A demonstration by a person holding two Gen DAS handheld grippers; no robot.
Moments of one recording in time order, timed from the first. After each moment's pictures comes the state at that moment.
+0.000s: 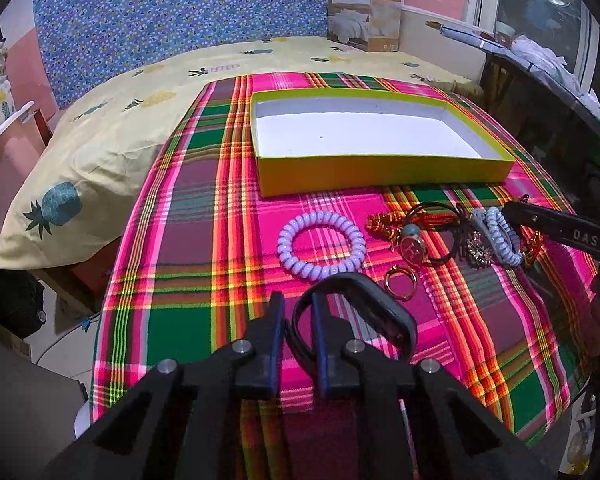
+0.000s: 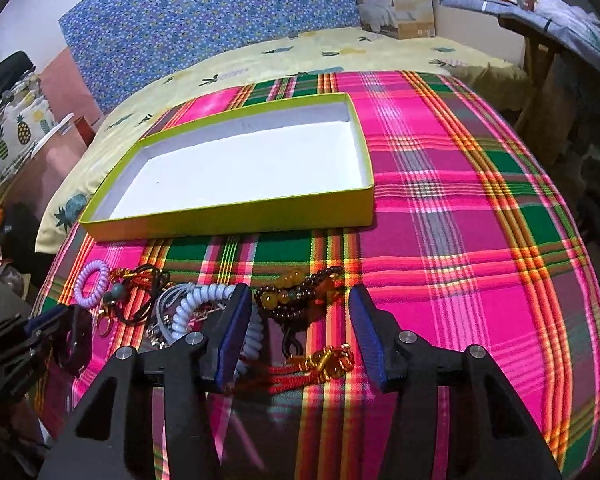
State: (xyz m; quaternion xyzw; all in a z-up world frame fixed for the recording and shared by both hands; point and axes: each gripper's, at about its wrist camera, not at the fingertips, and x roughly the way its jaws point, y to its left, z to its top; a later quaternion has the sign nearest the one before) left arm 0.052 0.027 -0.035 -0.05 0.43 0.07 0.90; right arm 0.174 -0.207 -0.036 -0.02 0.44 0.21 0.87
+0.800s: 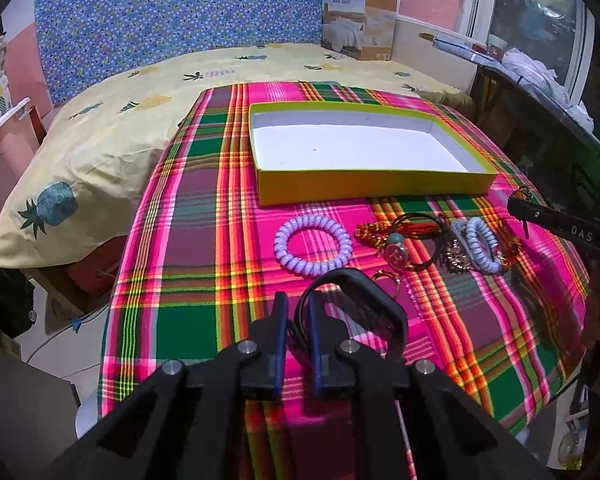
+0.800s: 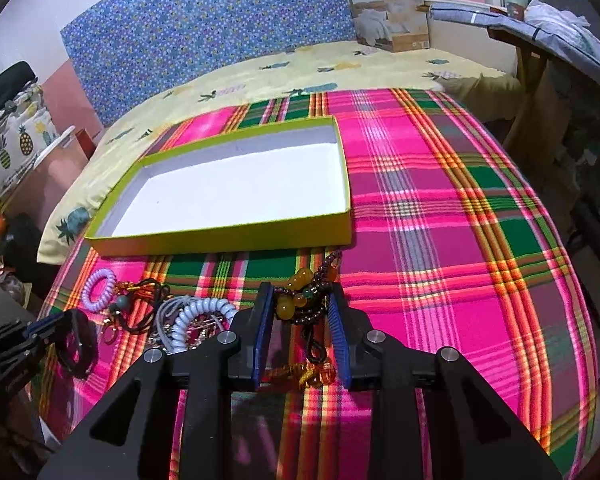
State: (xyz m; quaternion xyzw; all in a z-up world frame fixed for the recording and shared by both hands) left arm 0.040 0.033 -0.018 -0.07 0.42 0.05 0.90; right arm 0.163 -0.226 -0.014 -0.01 0.41 0.21 0.89
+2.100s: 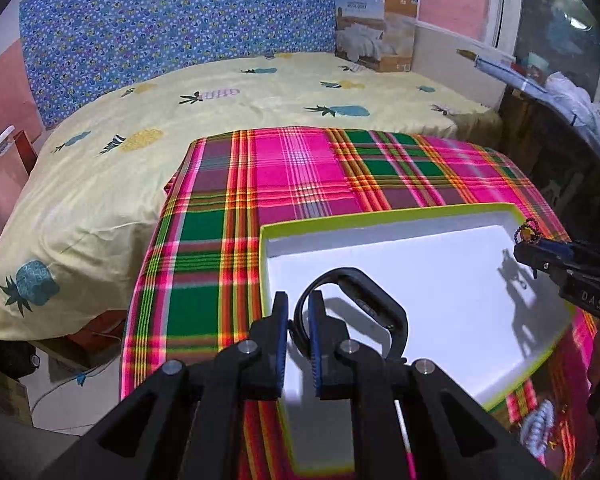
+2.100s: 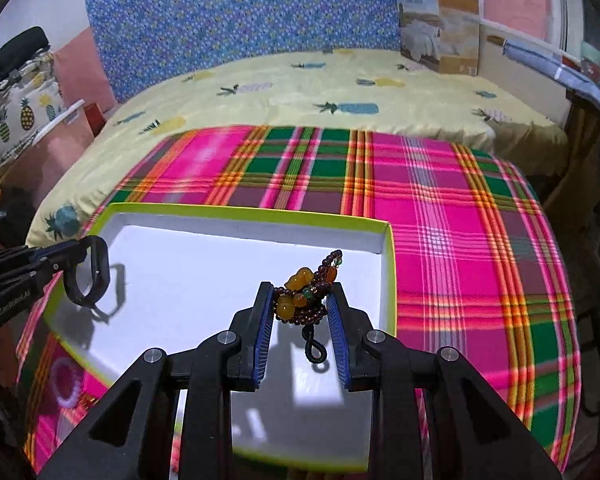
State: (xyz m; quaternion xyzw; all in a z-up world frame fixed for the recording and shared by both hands) left arm 0.213 0.083 -0.010 -0.06 0.42 0.07 0.91; right arm 0.296 -0.155 -0.013 -0.08 0.41 0.25 0.87
